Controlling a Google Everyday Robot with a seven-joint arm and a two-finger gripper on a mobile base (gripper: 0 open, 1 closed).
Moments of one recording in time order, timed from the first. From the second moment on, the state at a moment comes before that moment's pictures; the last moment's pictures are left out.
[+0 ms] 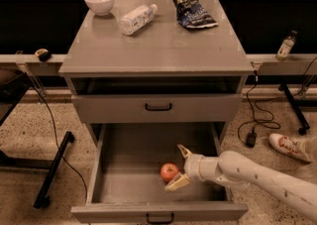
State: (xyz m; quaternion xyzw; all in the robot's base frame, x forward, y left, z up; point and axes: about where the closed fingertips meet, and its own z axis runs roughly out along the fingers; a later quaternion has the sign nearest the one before) arm 0.548 -0.069 0.423 -0.53 0.70 0.21 0.42
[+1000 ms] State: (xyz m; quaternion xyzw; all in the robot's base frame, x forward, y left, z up) arm 0.537 -0.059 0.386 -0.54 0.70 0.23 0.40
